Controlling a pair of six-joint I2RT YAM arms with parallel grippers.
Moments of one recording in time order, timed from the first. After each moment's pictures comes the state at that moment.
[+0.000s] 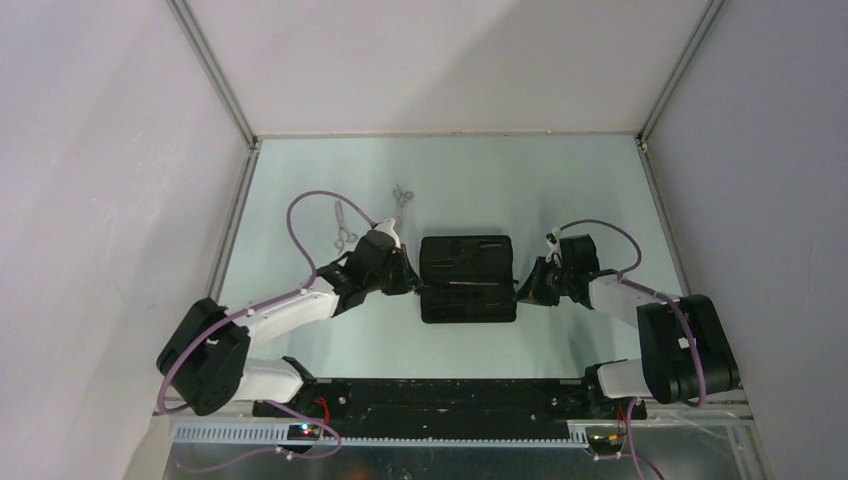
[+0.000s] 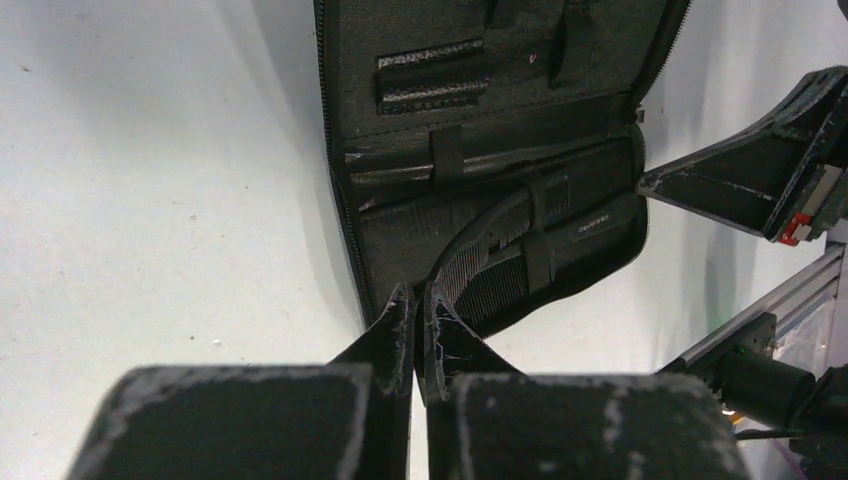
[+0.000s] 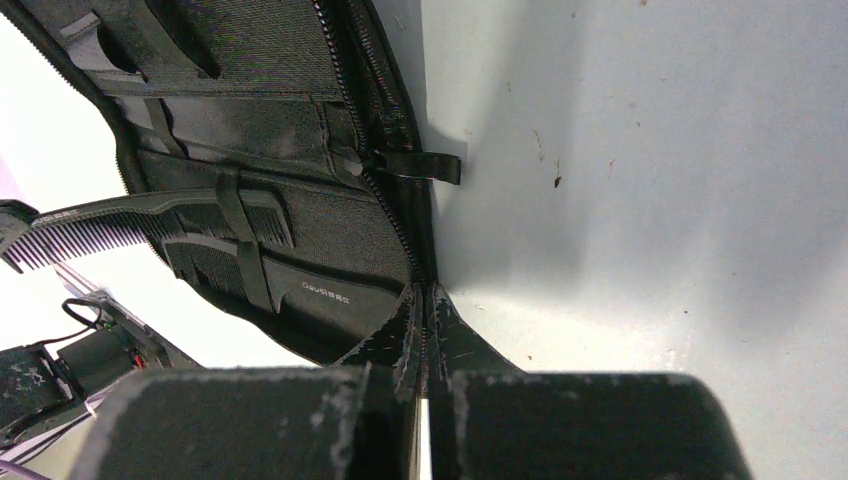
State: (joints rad) left arm -0.69 1.29 0.65 -0.08 0.06 -0.73; right arm 0.20 1.36 0.49 -0.09 -0.46 0.52
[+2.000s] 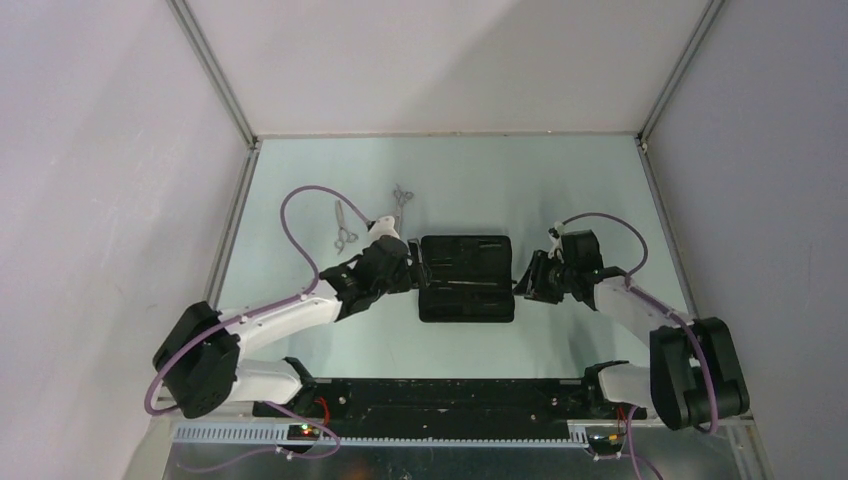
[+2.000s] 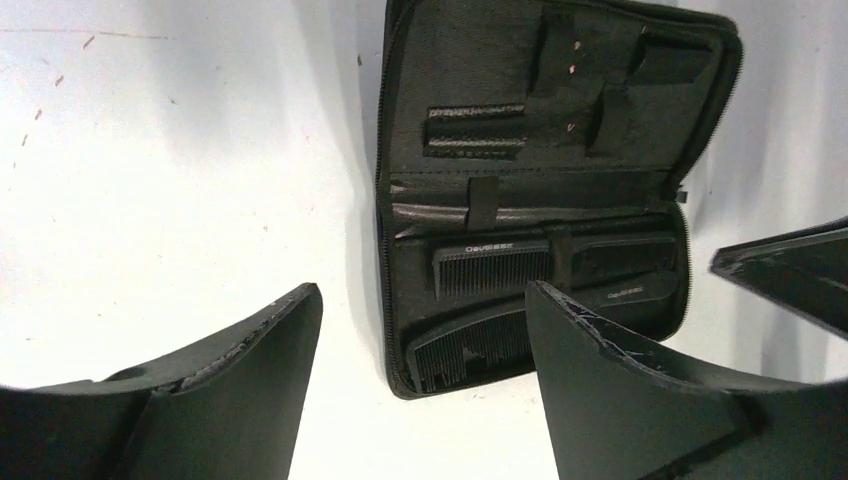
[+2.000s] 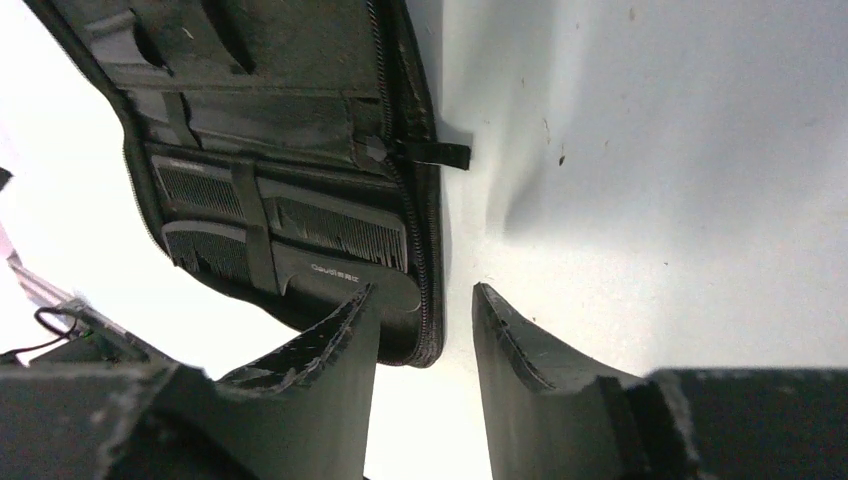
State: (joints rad) left arm -0.81 1.27 0.71 -0.17 -0.28 -0.79; right arm 0.21 1.27 0.52 -0.20 -0.41 0.50
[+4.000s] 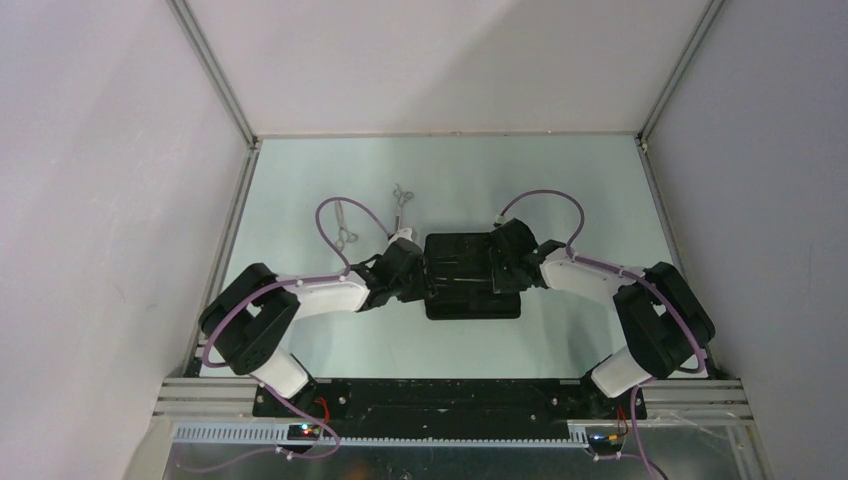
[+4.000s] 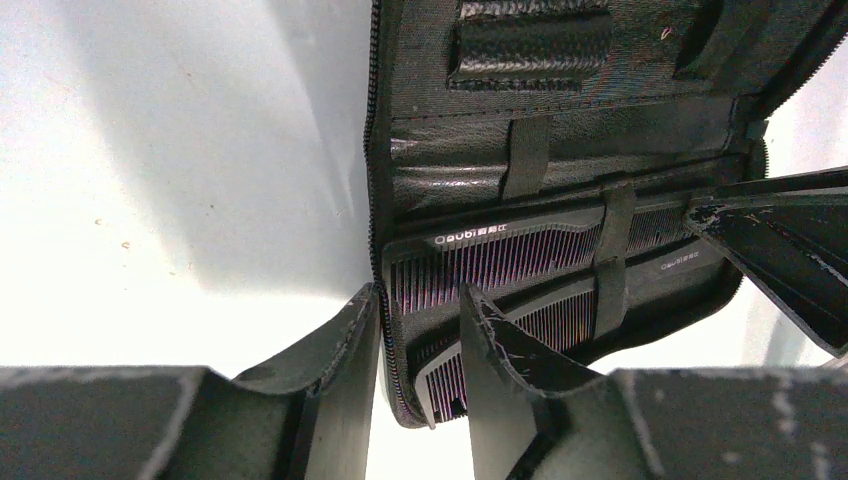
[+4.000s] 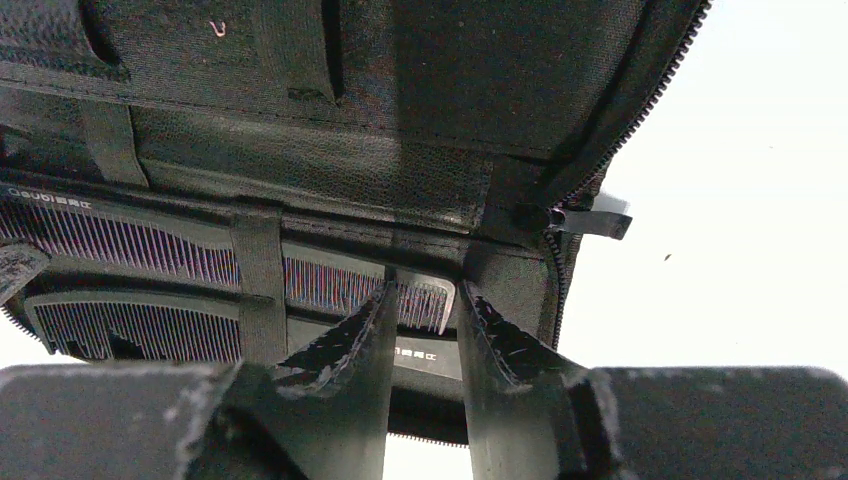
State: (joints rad) left arm -0.78 1.56 0.70 0.01 -0.04 -0.86; right arm 0.61 1.54 0.83 -0.37 0.07 0.48
